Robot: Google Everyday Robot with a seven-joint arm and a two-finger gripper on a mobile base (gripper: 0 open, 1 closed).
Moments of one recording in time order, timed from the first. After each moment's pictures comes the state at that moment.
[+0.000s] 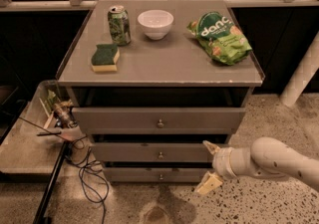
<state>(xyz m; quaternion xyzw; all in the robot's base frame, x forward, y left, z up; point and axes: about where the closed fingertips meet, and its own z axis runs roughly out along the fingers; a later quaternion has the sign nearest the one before) 0.484 -0.170 0.518 -0.54 0.75 0.16 0.33</state>
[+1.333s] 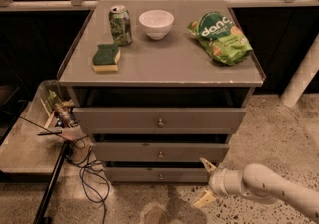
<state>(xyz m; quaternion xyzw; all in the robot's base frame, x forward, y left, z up) 0.485 -0.173 0.387 -0.53 0.75 0.17 0.36</state>
